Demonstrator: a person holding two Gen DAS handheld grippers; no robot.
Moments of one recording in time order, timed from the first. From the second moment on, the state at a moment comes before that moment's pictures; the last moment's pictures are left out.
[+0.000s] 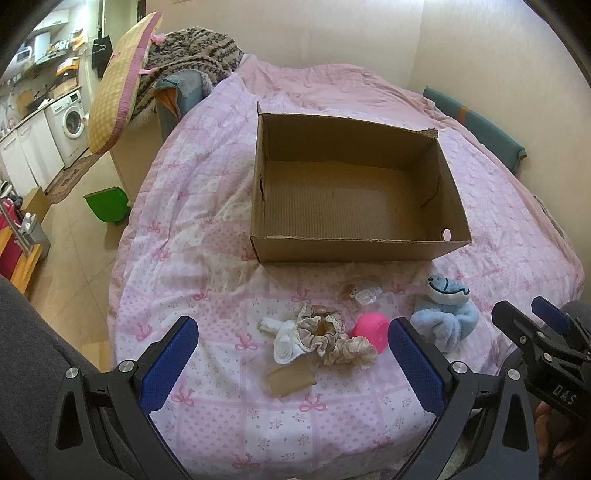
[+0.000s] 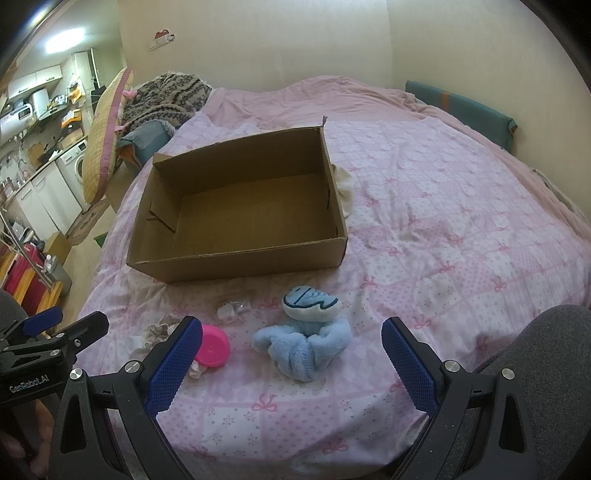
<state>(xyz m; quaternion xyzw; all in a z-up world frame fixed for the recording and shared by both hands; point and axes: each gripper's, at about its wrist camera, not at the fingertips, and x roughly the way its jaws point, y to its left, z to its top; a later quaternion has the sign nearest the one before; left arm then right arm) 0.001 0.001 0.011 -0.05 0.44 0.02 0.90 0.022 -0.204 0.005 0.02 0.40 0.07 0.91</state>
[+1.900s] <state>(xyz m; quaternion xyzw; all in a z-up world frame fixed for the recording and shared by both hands) 0.063 0.080 -0.004 -0.13 0.55 0.12 0.81 0.127 -0.176 -0.096 -0.10 0.65 0.15 0.74</state>
